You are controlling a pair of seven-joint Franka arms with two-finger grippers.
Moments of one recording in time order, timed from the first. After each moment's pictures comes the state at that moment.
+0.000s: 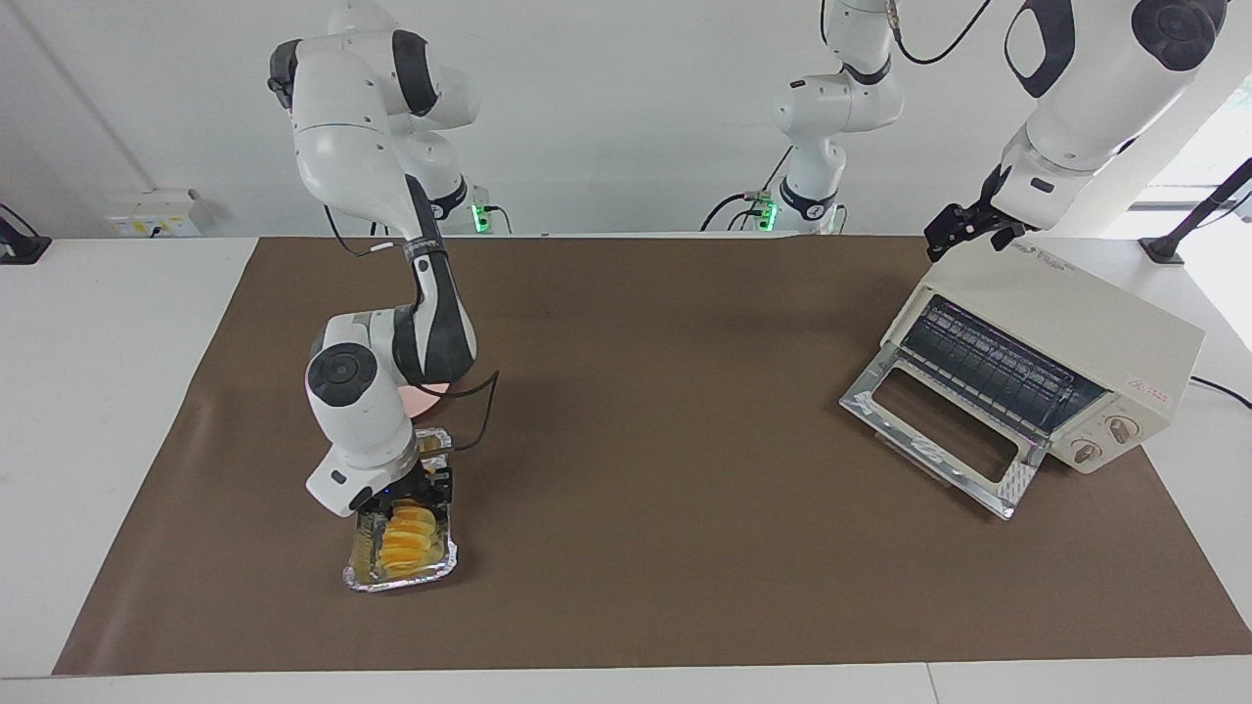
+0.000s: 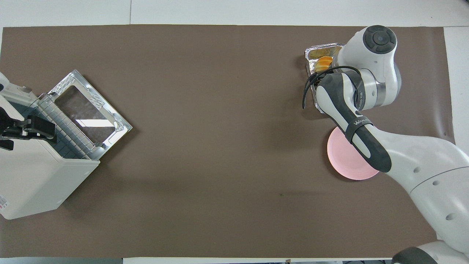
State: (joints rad) left arm 0.04 -0.06 -0.09 -1.69 0.03 1.44 -0.12; right arm 0.08 0.64 0.03 -1.50 -0.09 2.22 0.02
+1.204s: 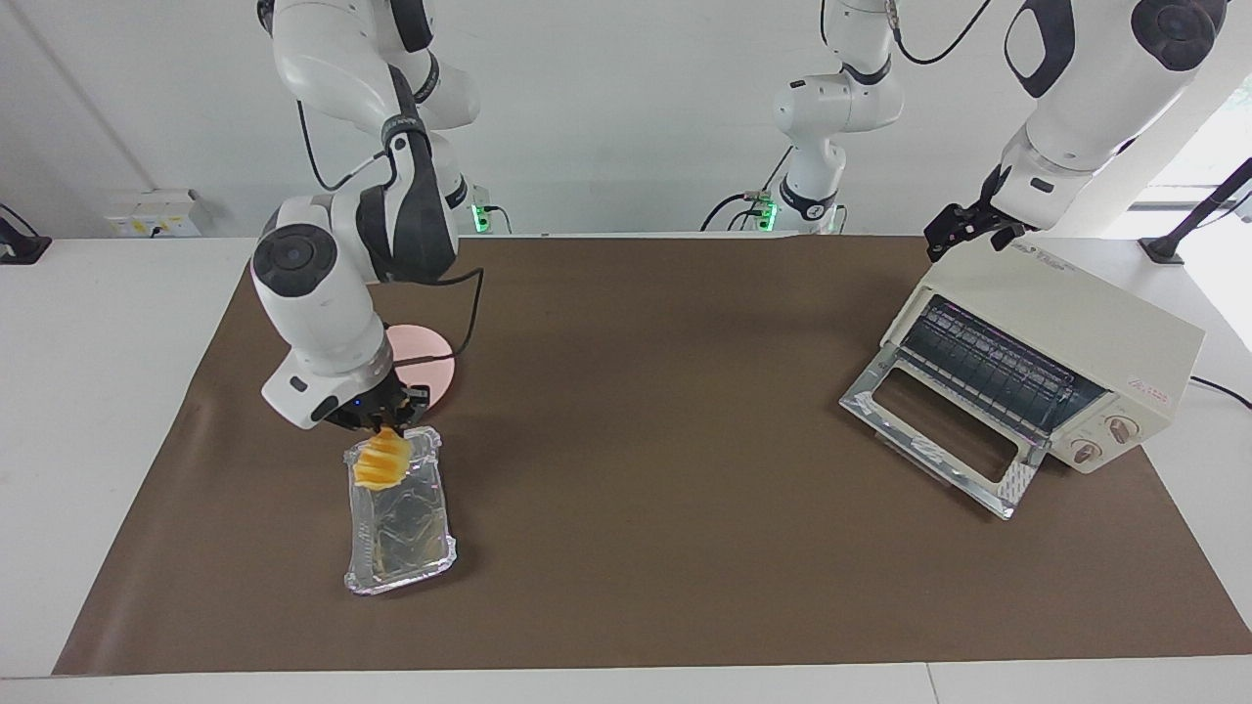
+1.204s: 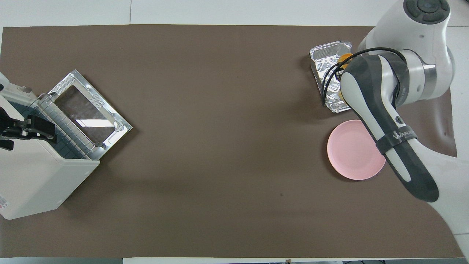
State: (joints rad) left arm 0.04 -0.06 -0.09 -1.69 0.03 1.44 -0.12; right arm 0.08 0.30 0.03 -1.61 -0.06 1.86 0.02
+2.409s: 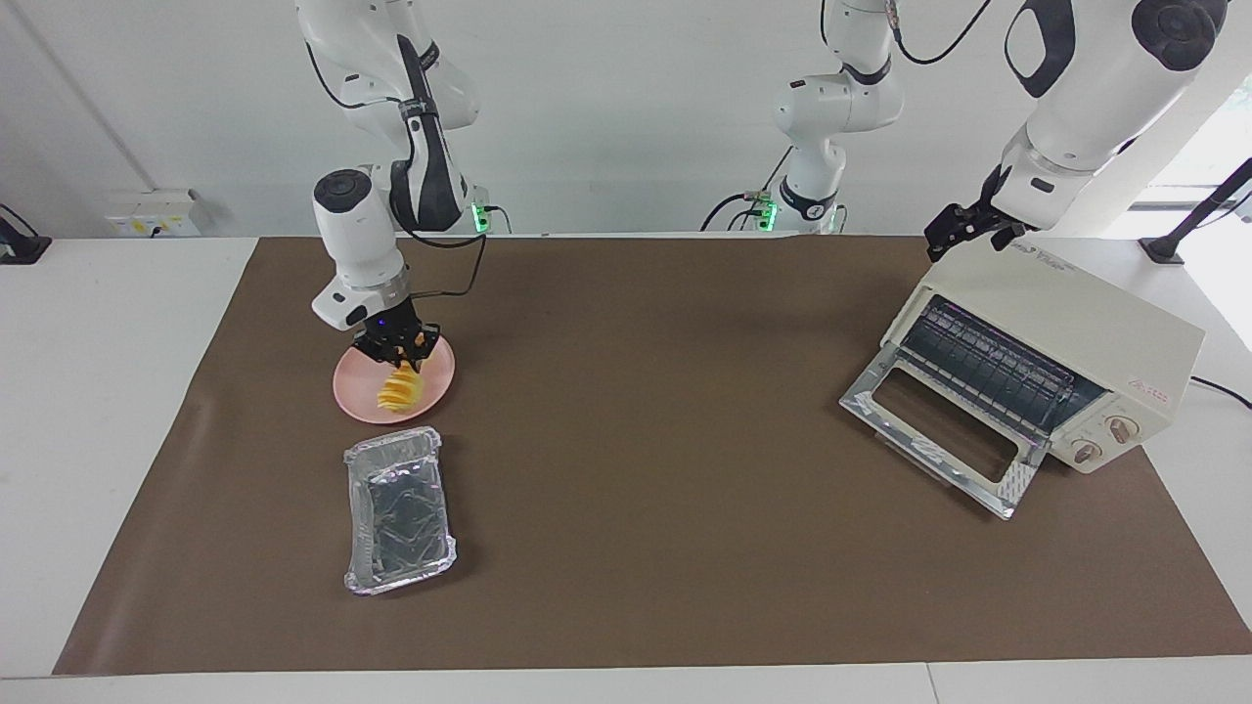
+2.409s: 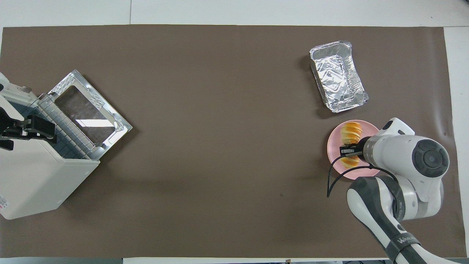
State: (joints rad) left arm 0.04 -0.06 -0.09 -1.69 0.03 1.44 -0.12; right arm 0.03 -0.08 0.03 -2.51 -0.04 2.56 0.00
